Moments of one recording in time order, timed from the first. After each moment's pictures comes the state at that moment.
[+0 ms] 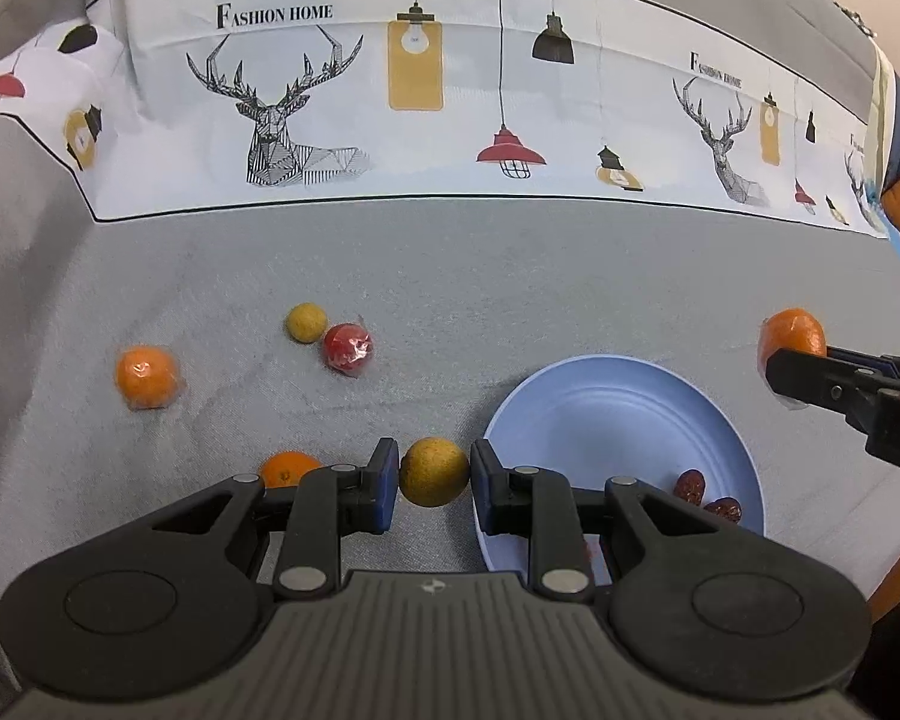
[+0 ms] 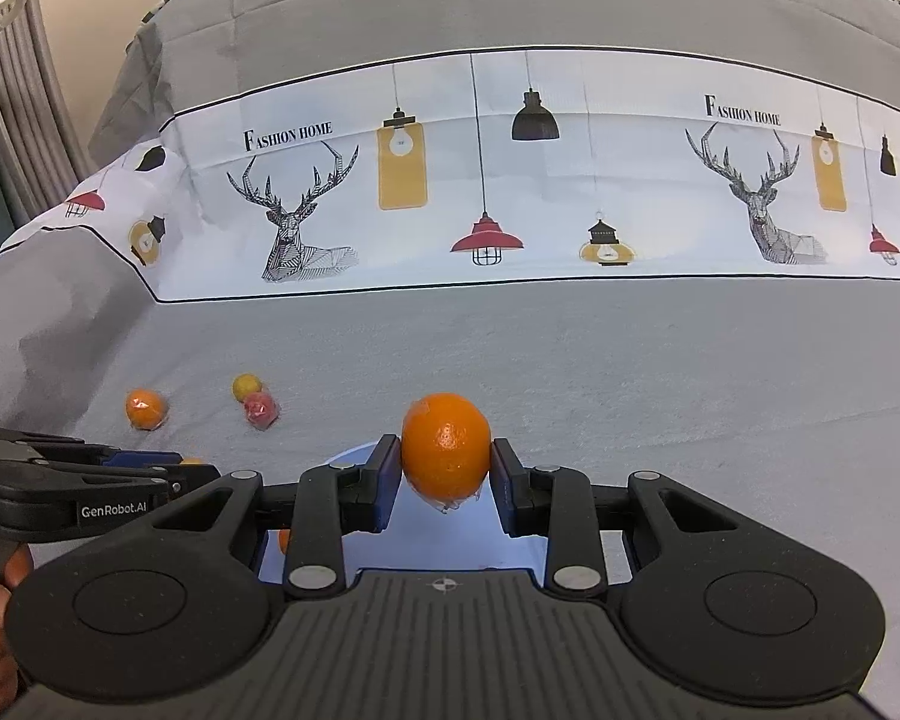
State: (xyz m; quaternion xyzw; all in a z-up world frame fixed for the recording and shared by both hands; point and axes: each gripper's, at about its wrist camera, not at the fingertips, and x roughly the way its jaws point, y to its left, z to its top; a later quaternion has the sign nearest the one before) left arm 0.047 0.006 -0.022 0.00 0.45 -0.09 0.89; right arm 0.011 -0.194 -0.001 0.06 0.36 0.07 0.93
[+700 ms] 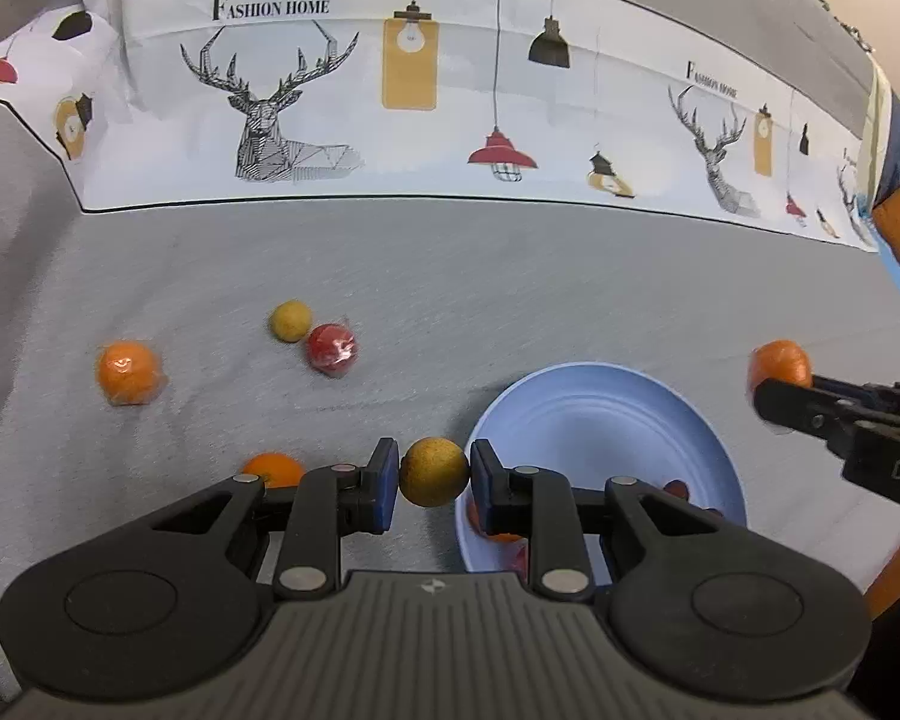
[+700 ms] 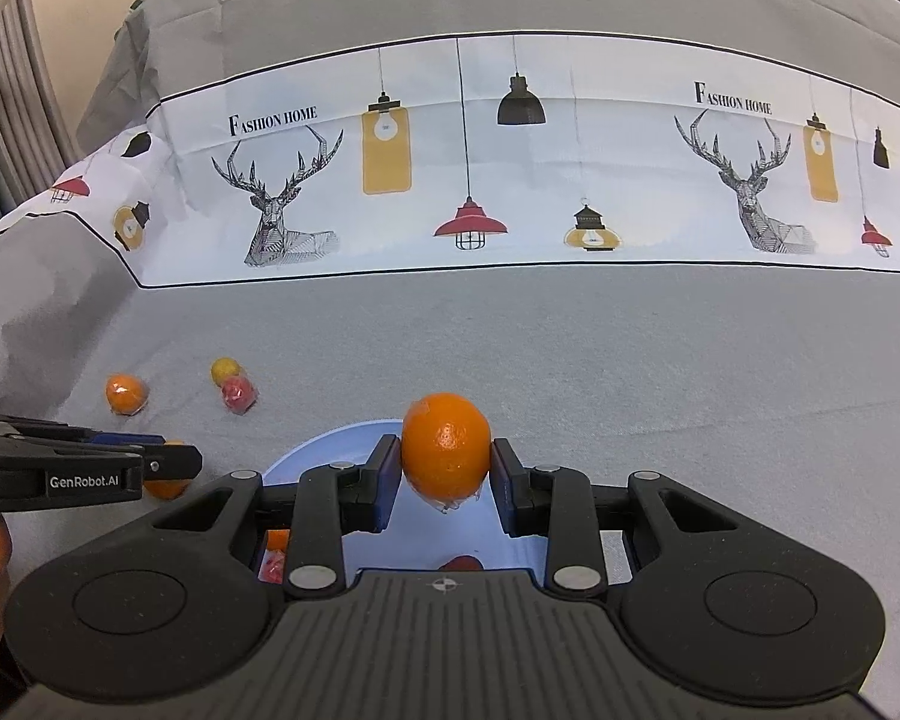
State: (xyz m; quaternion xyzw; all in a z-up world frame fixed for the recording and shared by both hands) left arm 0.051 0.005 -0.022 -0.02 0.44 -0.10 0.89; right arm 0.013 -0.200 -0.011 0.05 0.37 0.06 0.92
